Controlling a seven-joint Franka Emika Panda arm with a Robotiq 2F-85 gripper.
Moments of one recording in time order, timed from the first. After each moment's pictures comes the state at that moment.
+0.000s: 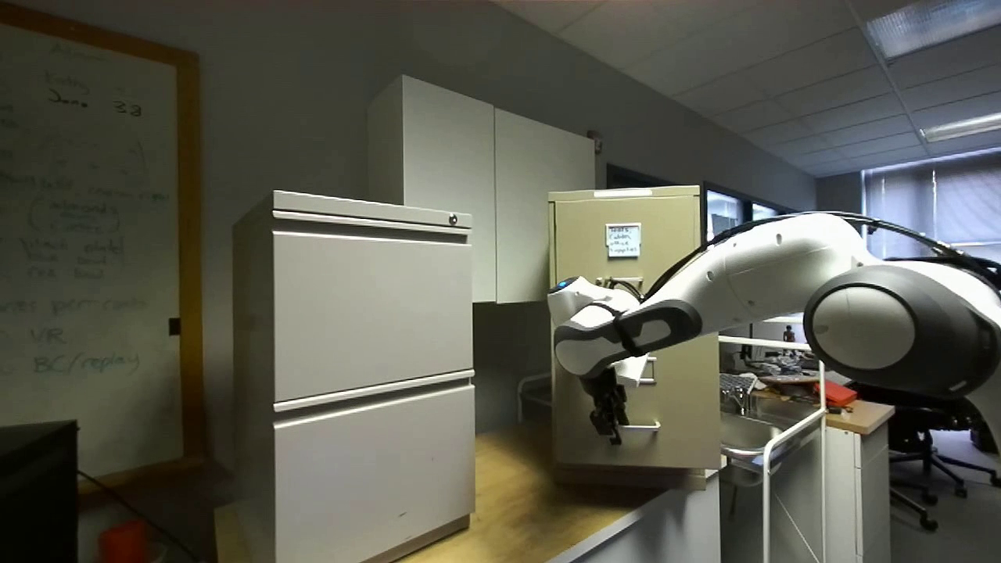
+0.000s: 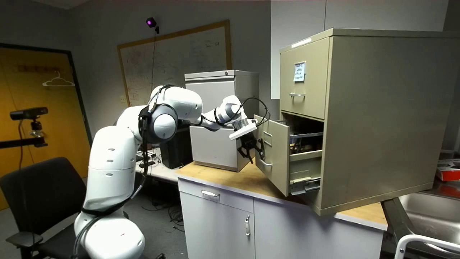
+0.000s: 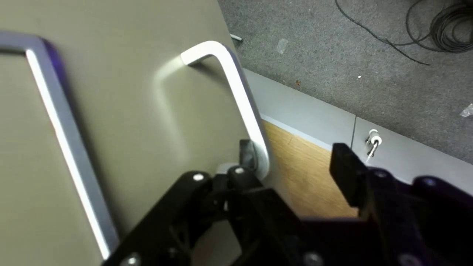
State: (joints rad) arm -0.03 0.25 -0.05 -1.59 -0.48 1.85 -0.33
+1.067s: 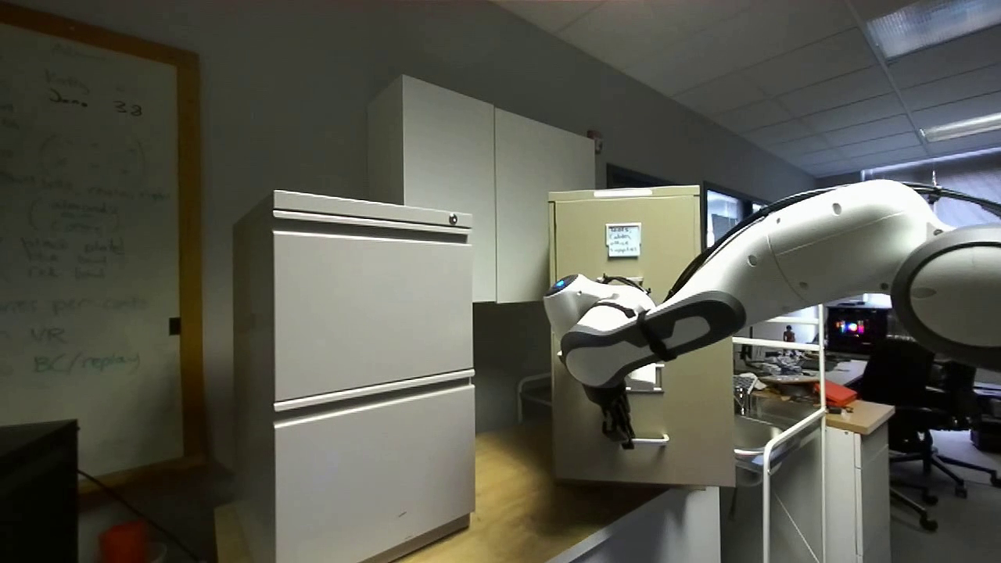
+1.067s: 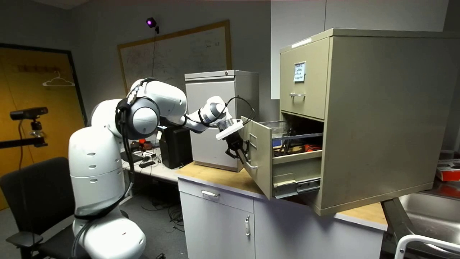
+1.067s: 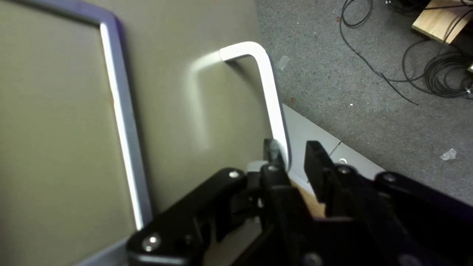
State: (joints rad) arm 0.00 0.06 0.00 -1.83 -0.56 1.86 -0.36
